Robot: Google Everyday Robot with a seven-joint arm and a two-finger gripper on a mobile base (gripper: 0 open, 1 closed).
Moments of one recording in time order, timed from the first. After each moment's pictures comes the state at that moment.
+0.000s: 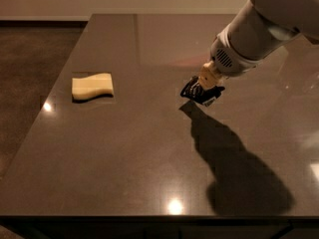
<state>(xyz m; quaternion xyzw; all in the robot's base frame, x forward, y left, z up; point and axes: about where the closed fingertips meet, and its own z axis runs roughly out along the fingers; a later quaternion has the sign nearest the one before) 0.528 -0.133 0.929 -0.31 0.91 0.02 0.26</state>
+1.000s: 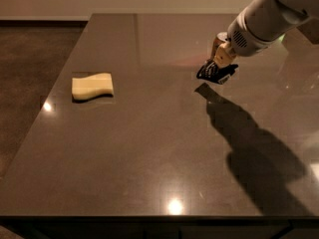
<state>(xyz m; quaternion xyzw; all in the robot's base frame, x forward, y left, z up) 0.596 -0.182 0.939 -0.30 0.91 0.00 0.30</state>
